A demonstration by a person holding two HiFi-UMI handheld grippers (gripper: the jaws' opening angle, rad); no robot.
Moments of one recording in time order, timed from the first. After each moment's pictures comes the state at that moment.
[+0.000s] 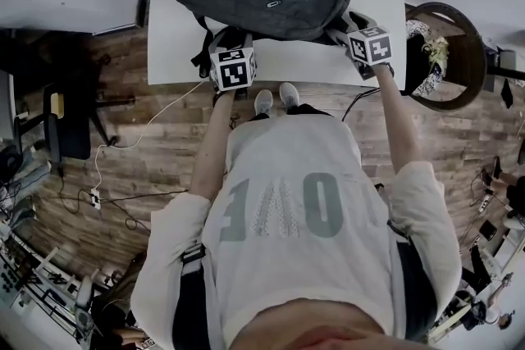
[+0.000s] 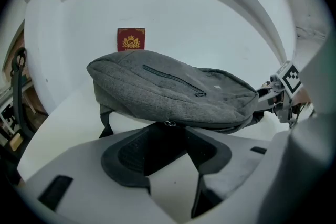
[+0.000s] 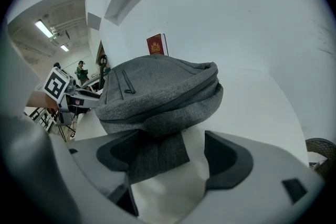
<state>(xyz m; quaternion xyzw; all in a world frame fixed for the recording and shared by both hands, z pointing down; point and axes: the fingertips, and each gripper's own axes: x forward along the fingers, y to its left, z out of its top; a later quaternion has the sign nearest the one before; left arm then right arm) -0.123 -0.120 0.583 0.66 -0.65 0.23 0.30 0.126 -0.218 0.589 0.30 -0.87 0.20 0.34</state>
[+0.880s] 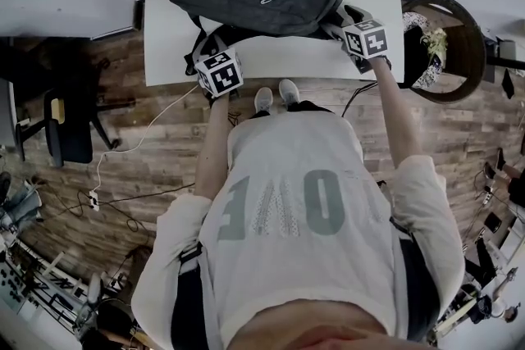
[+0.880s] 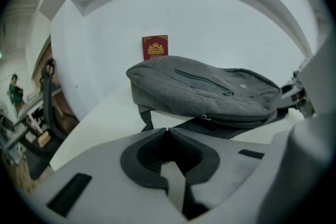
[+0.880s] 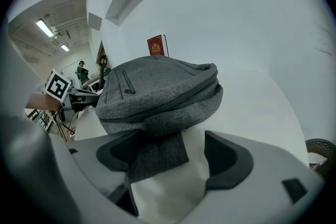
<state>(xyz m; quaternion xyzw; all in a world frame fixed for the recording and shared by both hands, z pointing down) -0.177 -0.096 0.576 0.57 -0.74 0.25 0.26 0.126 -0.218 0.590 0.30 -0.87 0.20 0.33</state>
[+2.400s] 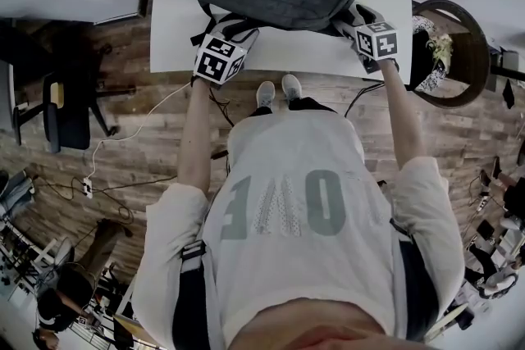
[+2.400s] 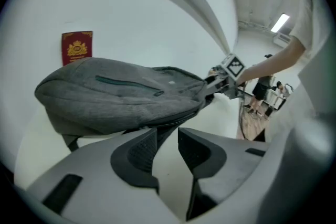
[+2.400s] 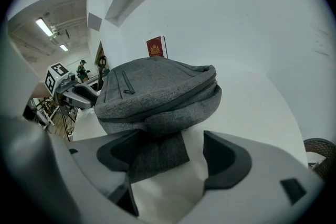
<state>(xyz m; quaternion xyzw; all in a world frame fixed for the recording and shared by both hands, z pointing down) -0.088 -0.104 0.563 0.83 -0.43 0.28 0.22 0.127 -0.217 0.587 0.31 -0.87 0.19 0.33</state>
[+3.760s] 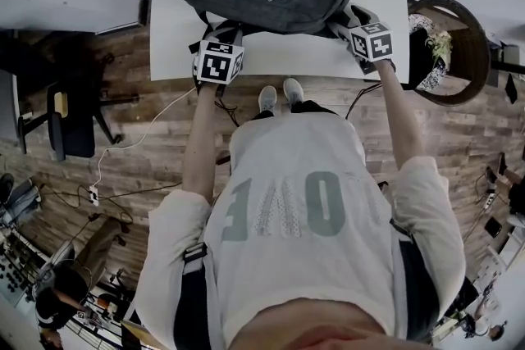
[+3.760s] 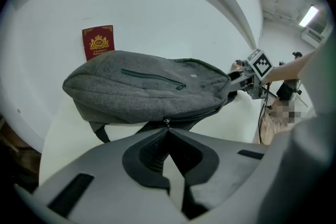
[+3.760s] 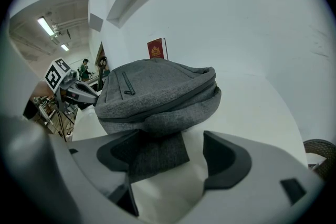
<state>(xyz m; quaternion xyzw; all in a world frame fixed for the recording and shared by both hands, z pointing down) -0.119 -0.108 0.568 0.75 -0.52 0.32 0.26 0.127 -0.216 0.586 0.31 -0.88 0.19 0.32</state>
